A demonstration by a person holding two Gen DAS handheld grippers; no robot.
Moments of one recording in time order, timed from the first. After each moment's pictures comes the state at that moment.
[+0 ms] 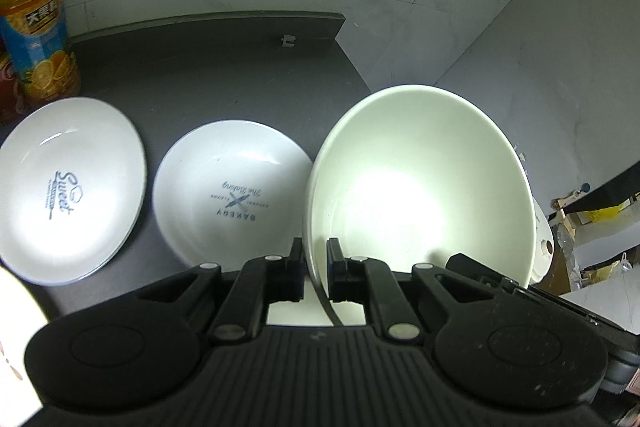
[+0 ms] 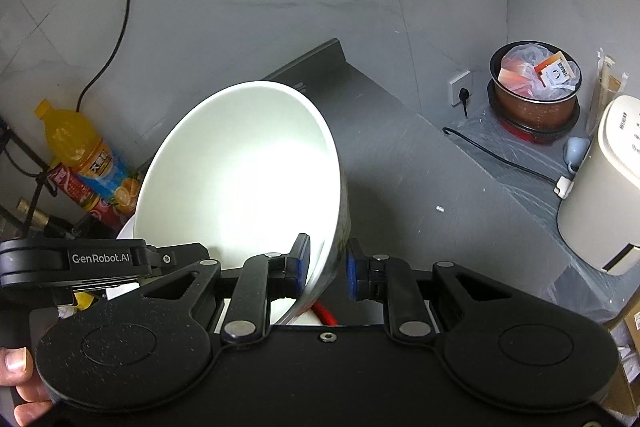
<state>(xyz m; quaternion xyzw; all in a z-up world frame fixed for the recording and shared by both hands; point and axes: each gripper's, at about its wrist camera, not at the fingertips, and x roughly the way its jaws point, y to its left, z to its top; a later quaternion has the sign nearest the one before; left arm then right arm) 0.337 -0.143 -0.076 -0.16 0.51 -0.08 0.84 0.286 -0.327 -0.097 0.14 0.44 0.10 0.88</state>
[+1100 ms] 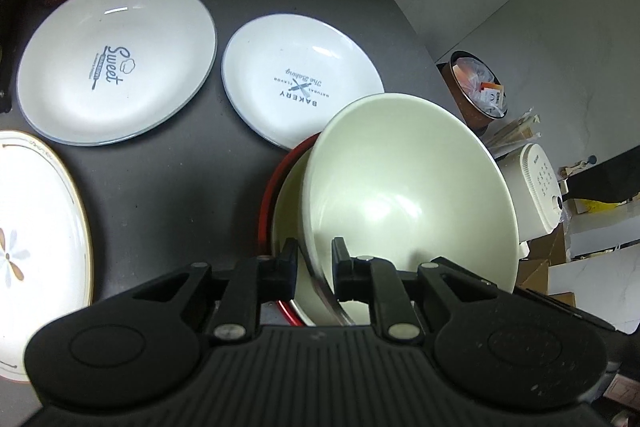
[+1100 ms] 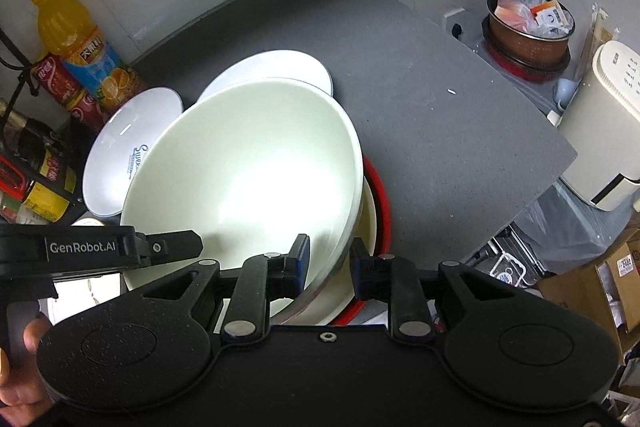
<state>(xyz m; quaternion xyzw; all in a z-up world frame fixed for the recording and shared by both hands) 0.266 -0.095 -0.125 -0.20 0.56 -0.07 0.80 0.227 -0.274 -0.138 0.09 0.51 0.08 0.85</state>
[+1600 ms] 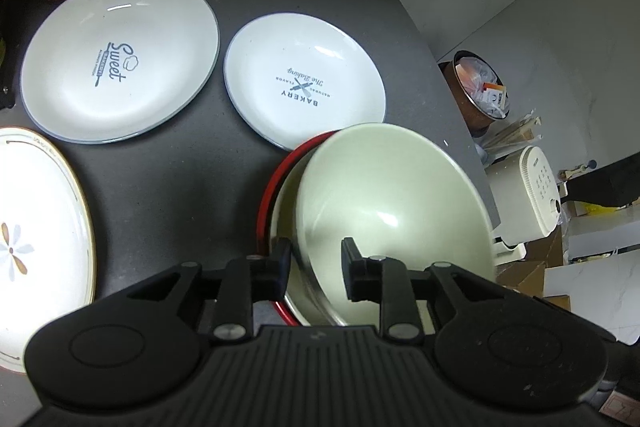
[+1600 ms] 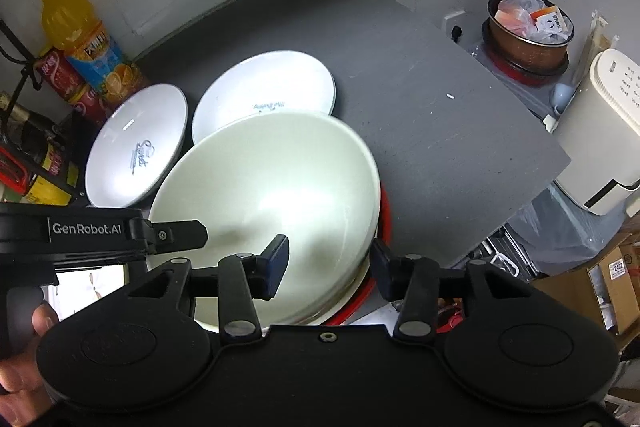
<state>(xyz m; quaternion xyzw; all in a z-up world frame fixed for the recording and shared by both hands) 0.269 -0.095 -0.113 -0.20 0.57 -0.06 0.80 0.226 -0.275 -0.127 0.08 0.52 0.08 0.85</state>
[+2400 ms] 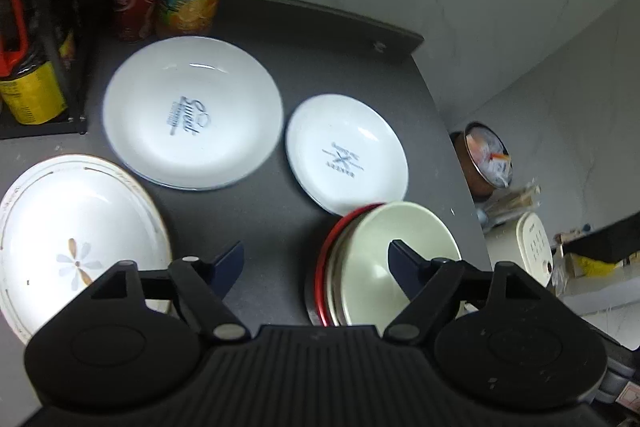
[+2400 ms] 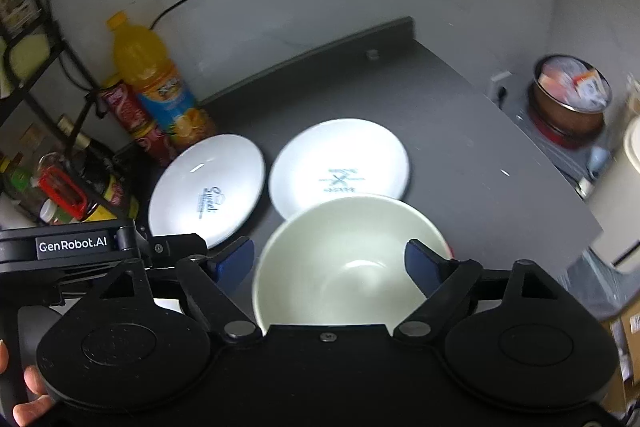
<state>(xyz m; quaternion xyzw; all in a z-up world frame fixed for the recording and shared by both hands) 0.245 -0.032 -0.062 -0.24 0.50 0.00 0.83 0.232 -0.236 -0.077 0.07 0.45 0.15 0.88</state>
